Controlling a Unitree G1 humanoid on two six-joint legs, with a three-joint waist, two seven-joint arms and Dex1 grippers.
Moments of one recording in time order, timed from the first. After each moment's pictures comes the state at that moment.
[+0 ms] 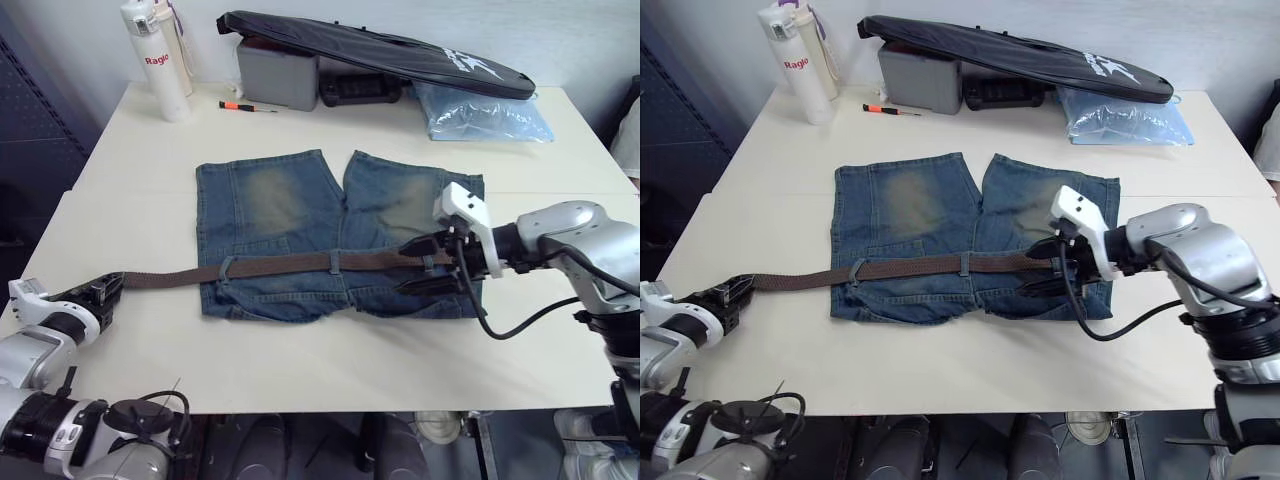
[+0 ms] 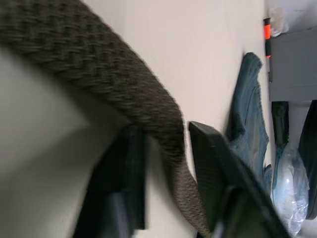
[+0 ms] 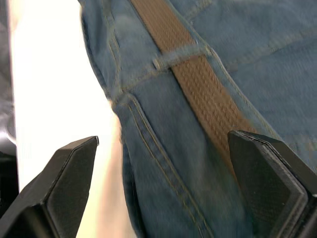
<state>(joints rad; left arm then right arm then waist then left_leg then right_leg) -0.56 0.37 1.44 0.03 -0.92 1.61 0.32 -0.72 -0.94 0.20 -0.15 0.46 0.93 1.21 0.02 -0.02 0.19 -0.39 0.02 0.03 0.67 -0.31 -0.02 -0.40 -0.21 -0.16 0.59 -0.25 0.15</state>
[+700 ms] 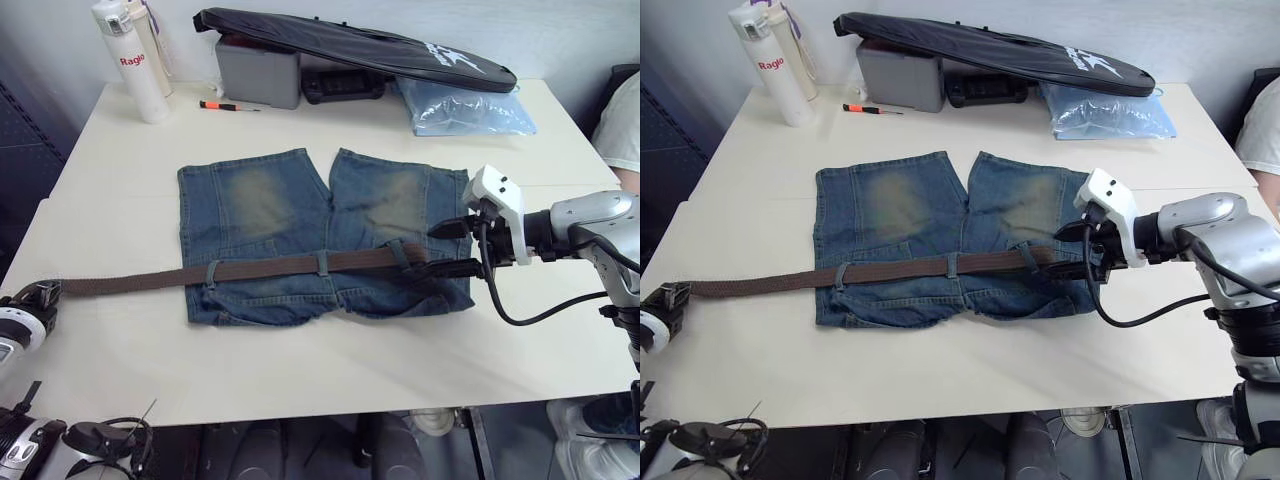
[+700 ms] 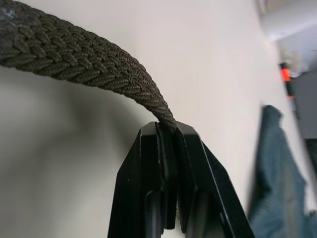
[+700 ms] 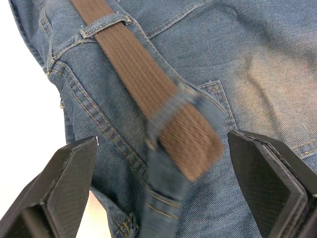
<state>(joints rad) -0.41 0.52 1.28 0.10 -0.83 1.34 0.17 -0.72 -0.98 0.15 -0.09 0.43 0.89 1.19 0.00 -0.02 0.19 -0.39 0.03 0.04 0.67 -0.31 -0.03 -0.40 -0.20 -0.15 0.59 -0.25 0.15</state>
